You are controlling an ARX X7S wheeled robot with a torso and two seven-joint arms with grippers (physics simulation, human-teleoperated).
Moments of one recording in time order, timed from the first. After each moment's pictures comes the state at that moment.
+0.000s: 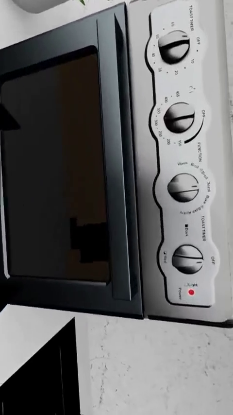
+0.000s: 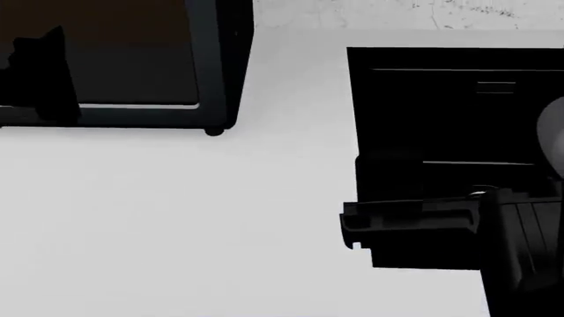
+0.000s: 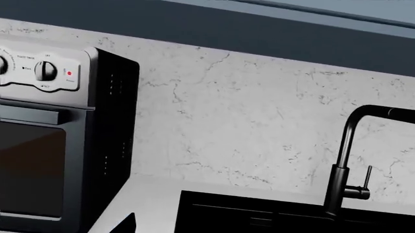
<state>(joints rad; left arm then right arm) -1.18 -0.37 0.00 0.37 -1.34 -1.48 -0.97 1.08 0.78 -0.03 -0.82 2.01 1.15 1.46</state>
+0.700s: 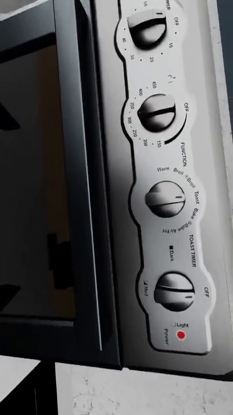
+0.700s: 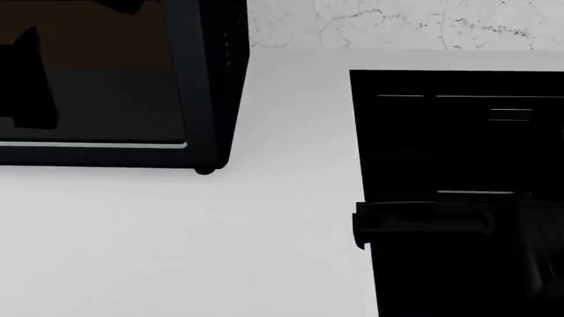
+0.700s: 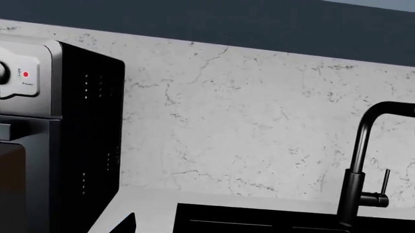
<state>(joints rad) -1.18 -0.44 0.01 0.43 -1.48 -1.47 -1.11 1.04 0.82 -0.01 -0.84 2.00 1.10 1.44</state>
